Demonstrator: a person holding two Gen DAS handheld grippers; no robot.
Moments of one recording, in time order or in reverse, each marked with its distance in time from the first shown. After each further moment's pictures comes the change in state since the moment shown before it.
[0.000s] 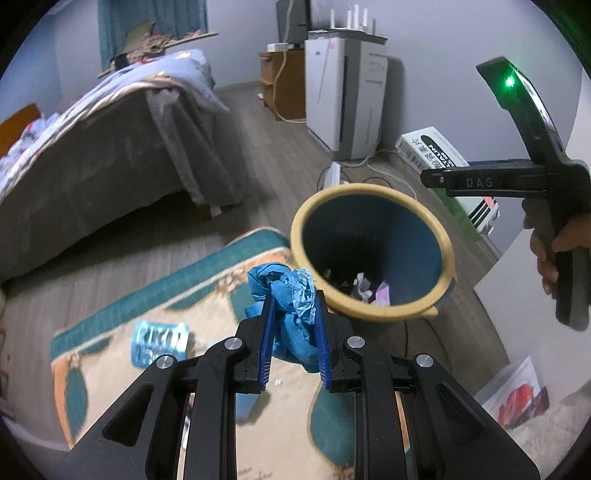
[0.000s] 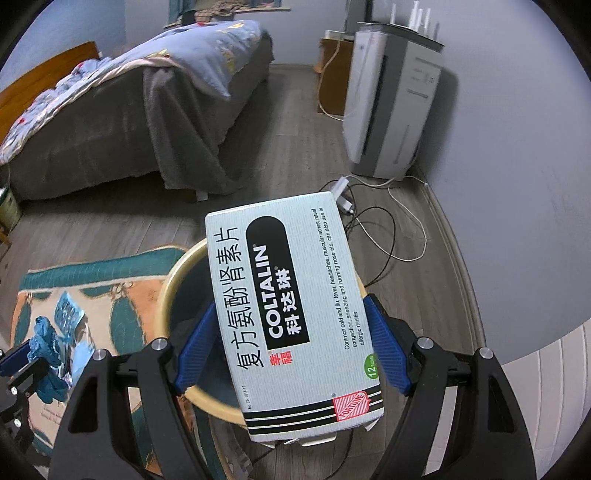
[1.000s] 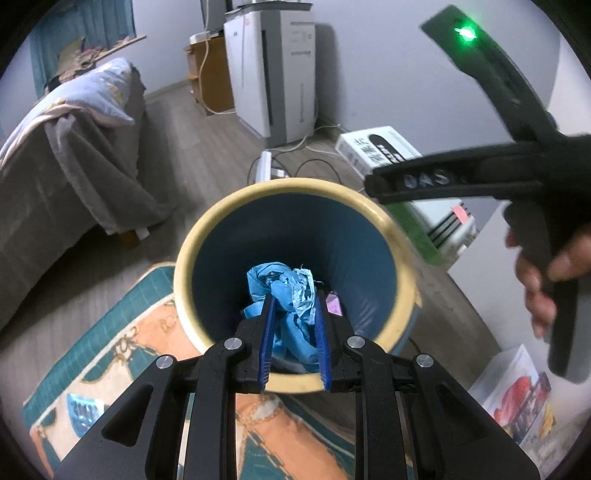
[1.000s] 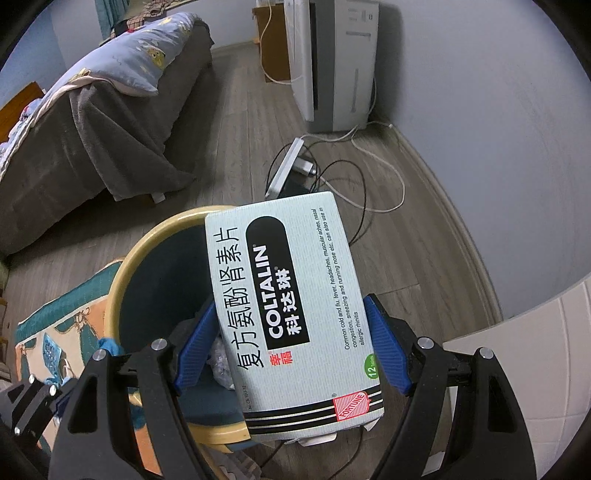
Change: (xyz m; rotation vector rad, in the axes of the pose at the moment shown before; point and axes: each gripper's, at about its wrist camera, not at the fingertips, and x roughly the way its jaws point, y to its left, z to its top) left arm 0.091 -0.088 0.040 0.159 0.059 -0.146; right arm 0.051 -0.058 -0.011 0.216 0.116 -0.023
